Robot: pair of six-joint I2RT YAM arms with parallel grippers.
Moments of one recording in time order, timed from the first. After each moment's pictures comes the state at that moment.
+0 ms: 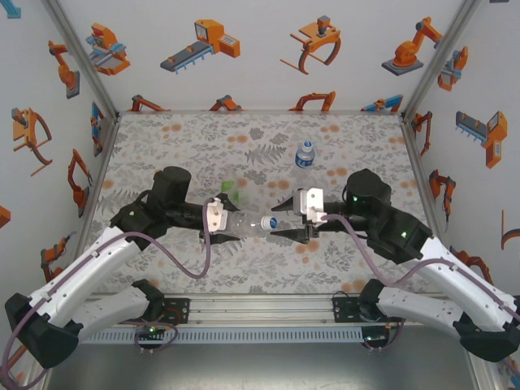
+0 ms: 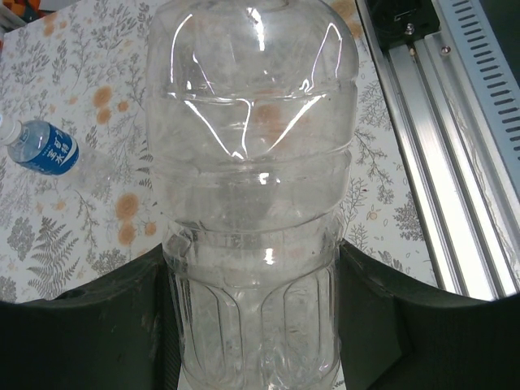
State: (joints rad) left arm -0.71 0.97 0.92 -0.55 0.82 0.84; right arm 0.90 0.88 1.08 -0.43 -0.63 -0.49
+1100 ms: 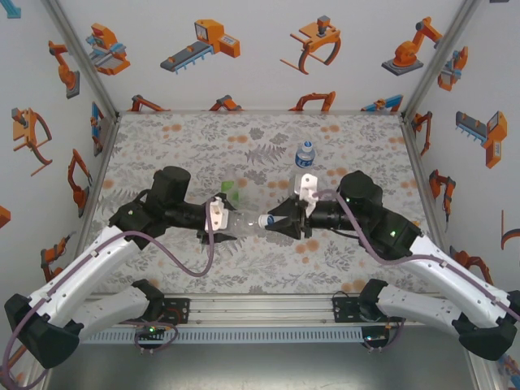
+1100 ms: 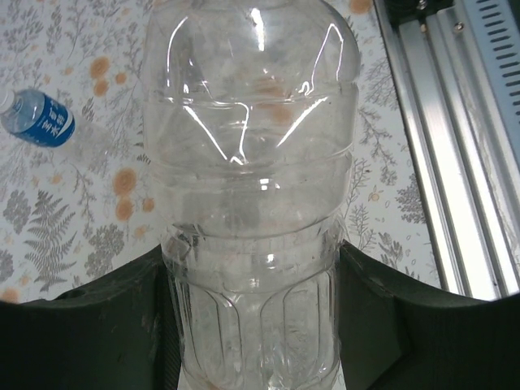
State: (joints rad) left arm -0.70 0.97 0.93 -0.60 0.75 0.85; right arm 0.90 0.89 1.00 -0.30 -0.50 -0.10
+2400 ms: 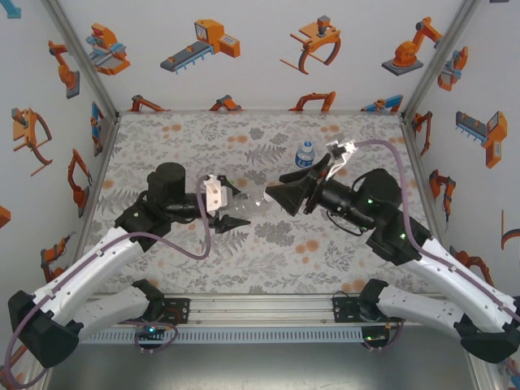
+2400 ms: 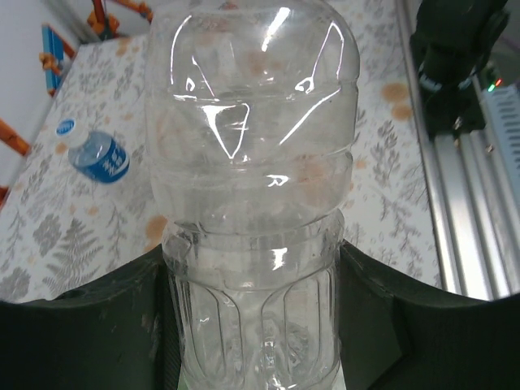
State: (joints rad) left arm -0.71 0.97 0.87 -0.18 0.78 0.48; right arm 0.90 0.85 1.05 -0.09 -0.17 0.39
